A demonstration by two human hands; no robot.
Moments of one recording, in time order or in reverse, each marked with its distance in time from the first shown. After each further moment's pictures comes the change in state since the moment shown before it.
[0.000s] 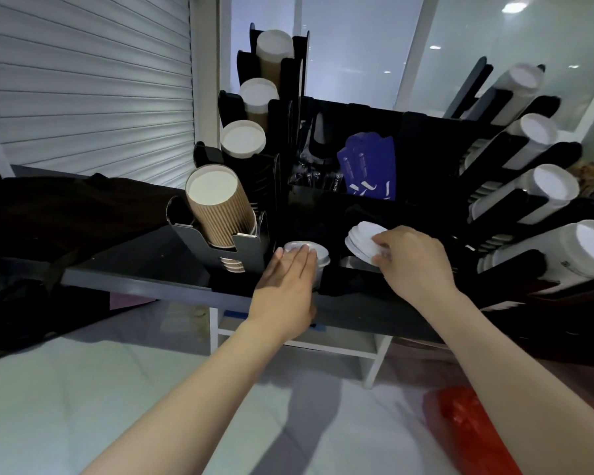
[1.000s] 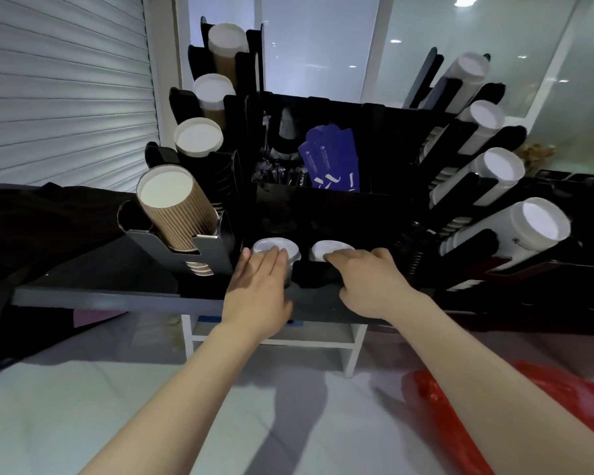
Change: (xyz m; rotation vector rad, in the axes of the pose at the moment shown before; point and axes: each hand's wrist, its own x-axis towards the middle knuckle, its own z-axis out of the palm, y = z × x) left_hand 0.003 0.006 -0.006 -0.033 -0.022 -0.030; right_hand -0.021 0.000 0.021 -0.103 -0.330 -0.177
